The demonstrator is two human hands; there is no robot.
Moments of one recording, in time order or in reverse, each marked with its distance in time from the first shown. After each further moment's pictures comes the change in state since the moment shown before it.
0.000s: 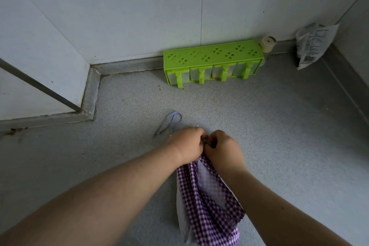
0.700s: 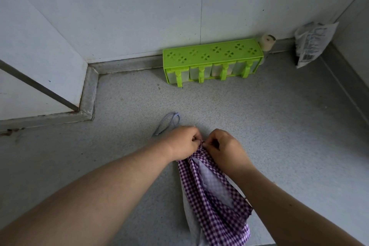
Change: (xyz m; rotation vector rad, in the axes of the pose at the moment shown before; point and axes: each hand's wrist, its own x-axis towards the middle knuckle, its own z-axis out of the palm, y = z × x) left_hand 0.009 -0.031 0.002 -0.117 -0.076 -0.023; right_hand 0.004 0.015 -0.005 0.015 -0.060 -0.193
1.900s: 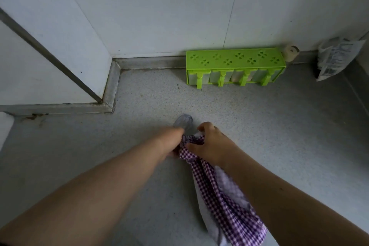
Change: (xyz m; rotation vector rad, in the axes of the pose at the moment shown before) left_hand -0.027 -0.046 -0.021 -0.857 0.081 -0.601; right_hand 0.031 -0.076 0.025 -0.268 -0.333 0.069
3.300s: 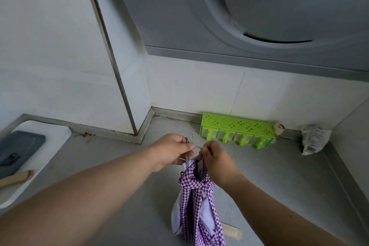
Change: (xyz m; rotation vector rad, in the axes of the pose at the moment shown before) left_hand -0.178 0.053 -0.065 -0.233 0.026 0.458; right_hand -0.090 -0.095 -0.089 0.344 0.209 -0.233
